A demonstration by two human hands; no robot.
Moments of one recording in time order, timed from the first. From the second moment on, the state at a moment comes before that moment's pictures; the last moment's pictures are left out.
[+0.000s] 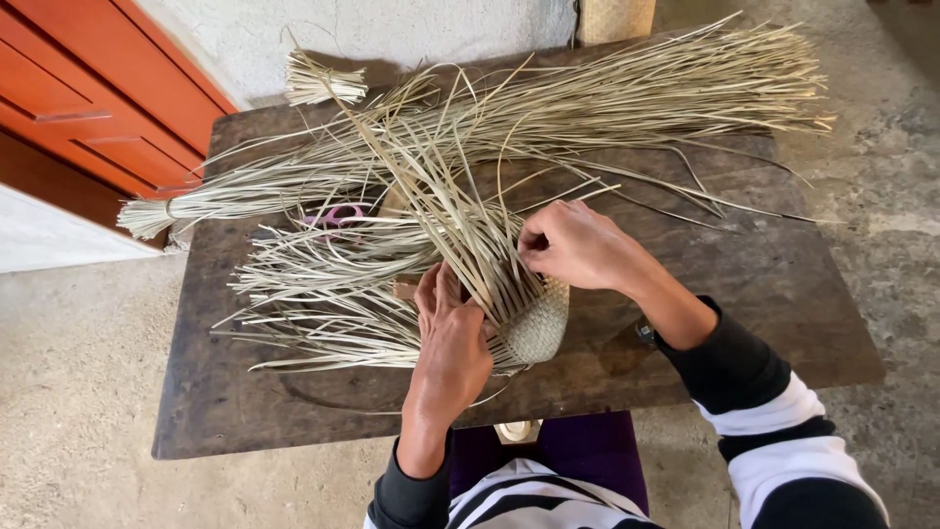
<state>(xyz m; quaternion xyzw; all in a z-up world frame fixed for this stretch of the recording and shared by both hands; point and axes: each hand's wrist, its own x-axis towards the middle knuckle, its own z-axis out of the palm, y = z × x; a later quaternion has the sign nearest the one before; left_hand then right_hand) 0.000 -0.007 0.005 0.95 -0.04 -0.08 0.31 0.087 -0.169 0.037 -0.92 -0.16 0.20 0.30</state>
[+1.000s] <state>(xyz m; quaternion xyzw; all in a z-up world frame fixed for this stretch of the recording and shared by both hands) -0.012 -0.009 -0.038 0.90 -0.02 0.17 0.39 0.072 -0.165 -0.009 -0.88 -0.31 0.13 0.33</state>
